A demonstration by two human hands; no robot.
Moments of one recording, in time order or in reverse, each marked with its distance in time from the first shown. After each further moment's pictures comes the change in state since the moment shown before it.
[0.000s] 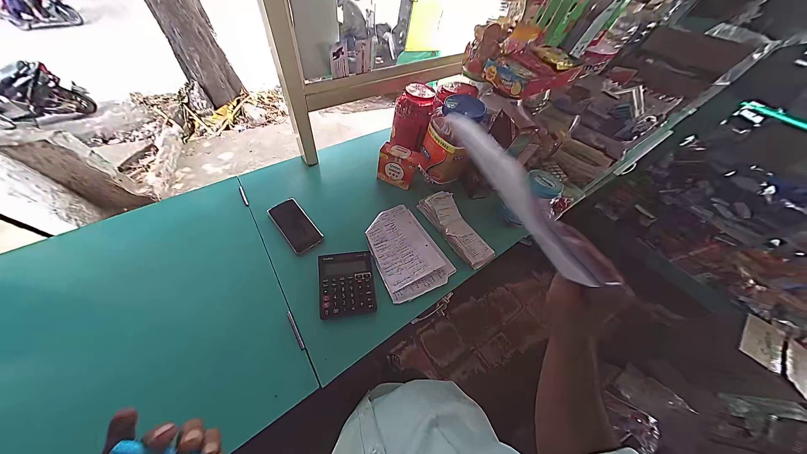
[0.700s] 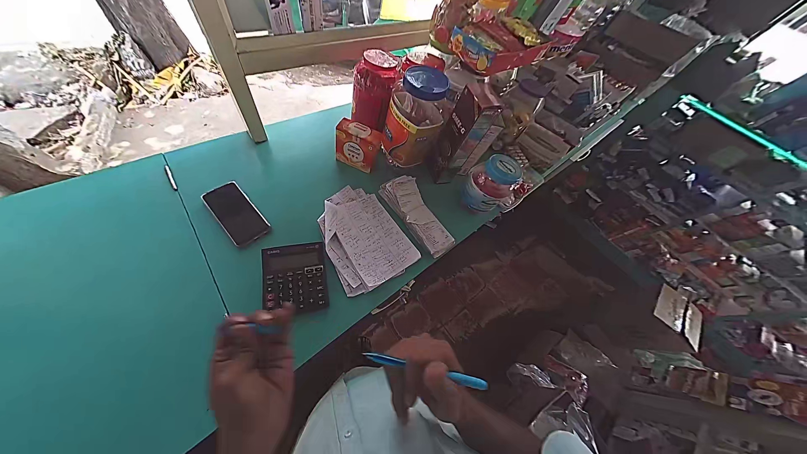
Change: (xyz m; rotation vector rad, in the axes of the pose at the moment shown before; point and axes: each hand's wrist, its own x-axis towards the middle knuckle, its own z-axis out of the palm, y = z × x) left_hand 0.038 -0.148 0.068 0.091 -0.092 -0.081; right_hand -0.097 -0.071 0.045 1.086 -0.614 0.466
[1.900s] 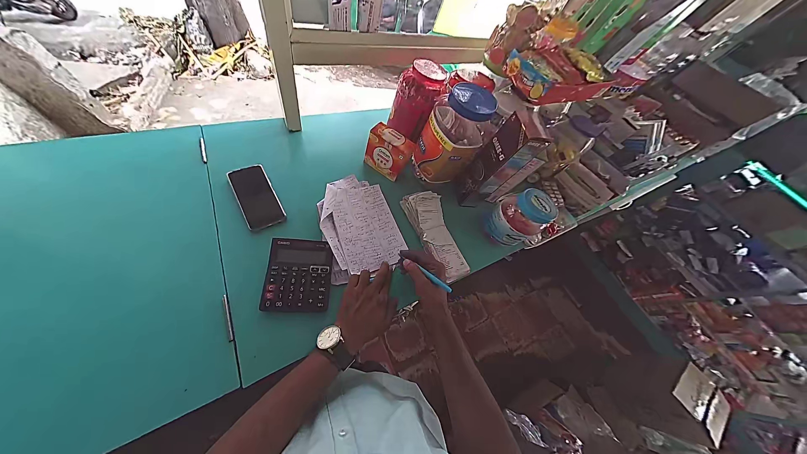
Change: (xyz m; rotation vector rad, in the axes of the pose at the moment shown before) left_hand 0.050 -0.186 0.019 2.041 -0.675 0.367; right_hand 0.055 0.099 -0.163 -0.559 0.429 0.271
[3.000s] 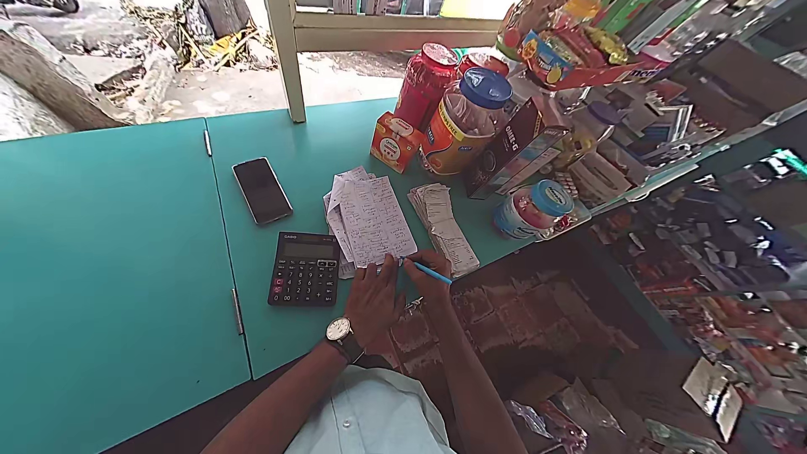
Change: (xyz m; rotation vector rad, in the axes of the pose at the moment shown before) left_hand 0.002 0.001 -0.007 -0.005 -0.094 -0.041; right_hand 0.000 0.016 0.009 -0.293 0.086 -0.146
